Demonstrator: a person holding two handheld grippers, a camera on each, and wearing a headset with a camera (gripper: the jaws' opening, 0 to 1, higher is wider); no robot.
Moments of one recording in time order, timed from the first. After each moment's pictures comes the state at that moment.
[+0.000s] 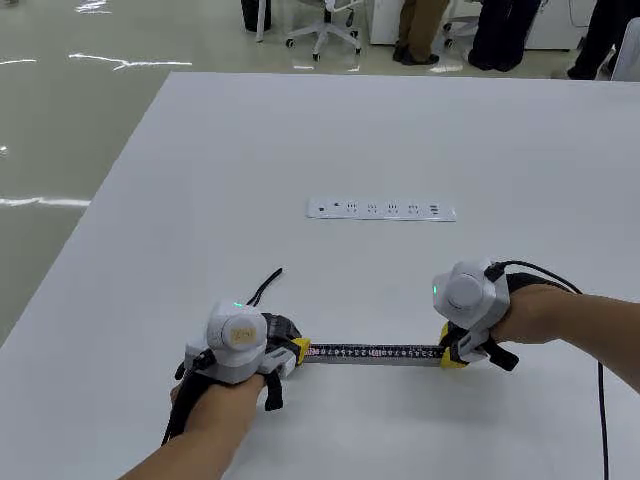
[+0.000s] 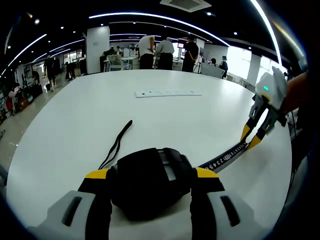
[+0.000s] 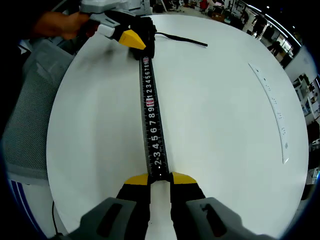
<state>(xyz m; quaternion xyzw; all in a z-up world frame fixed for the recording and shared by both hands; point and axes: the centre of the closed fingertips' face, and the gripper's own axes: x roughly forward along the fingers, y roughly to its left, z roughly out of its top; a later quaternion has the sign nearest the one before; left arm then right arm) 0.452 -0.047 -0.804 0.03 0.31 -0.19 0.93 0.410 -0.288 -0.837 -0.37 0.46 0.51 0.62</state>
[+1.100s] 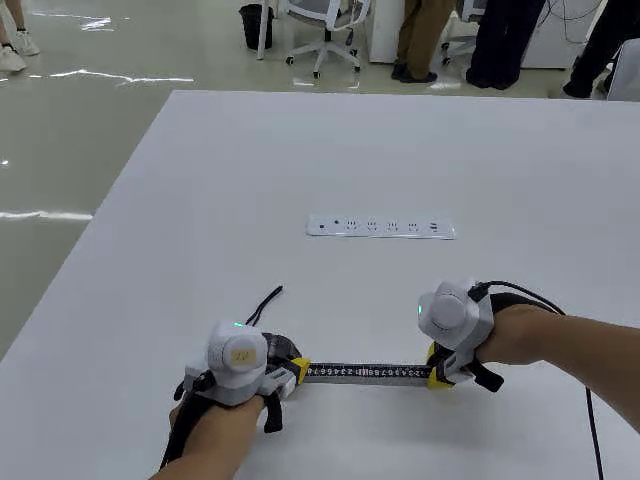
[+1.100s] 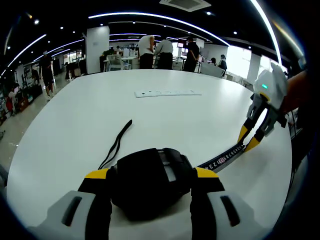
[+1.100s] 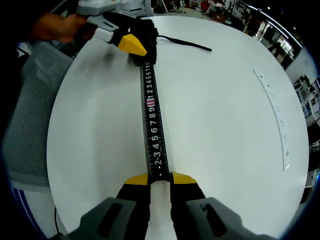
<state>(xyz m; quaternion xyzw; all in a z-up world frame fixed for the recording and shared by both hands) 0.451 -0.048 -0.804 0.03 0.31 -0.19 0.93 0.411 -0.268 -0.837 -0.37 0.46 0.52 0.62</state>
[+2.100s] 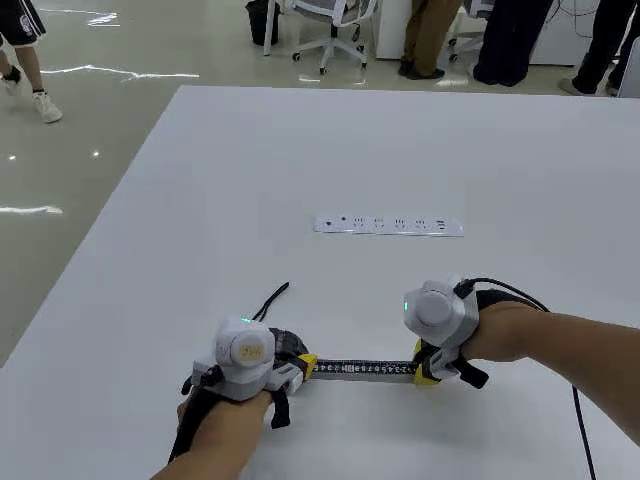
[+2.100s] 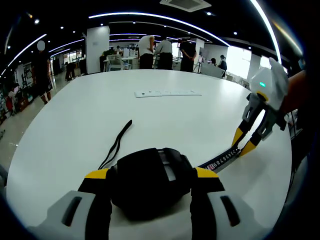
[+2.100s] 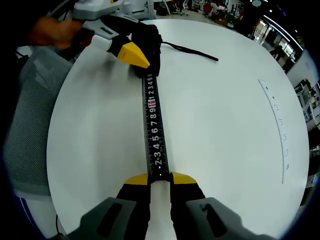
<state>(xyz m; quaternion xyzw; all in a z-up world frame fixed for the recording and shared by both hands) 0.453 -0.047 -0.804 0.03 0.31 -0.19 0.93 0.417 -0.237 -0.837 -0.37 0.45 0.53 0.62</state>
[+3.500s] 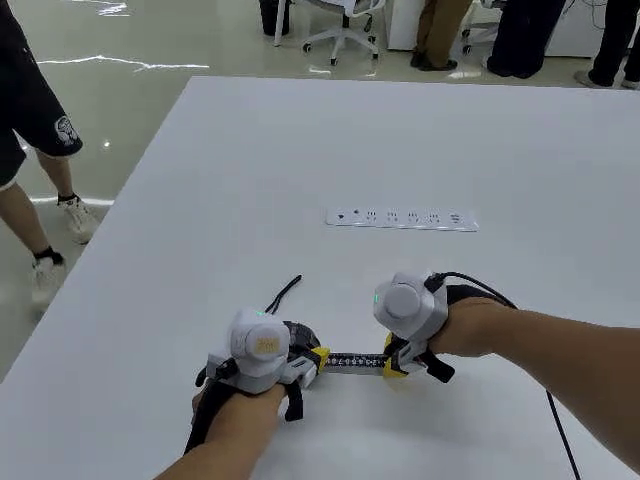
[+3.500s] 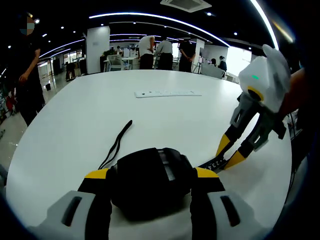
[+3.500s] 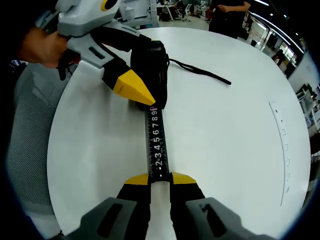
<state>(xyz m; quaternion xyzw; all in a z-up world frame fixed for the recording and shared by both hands) 0.453 -0.047 -0.803 0.03 0.31 -0.19 0.93 0.420 -0.169 -0.836 -0.36 0.43 0.55 0.62</state>
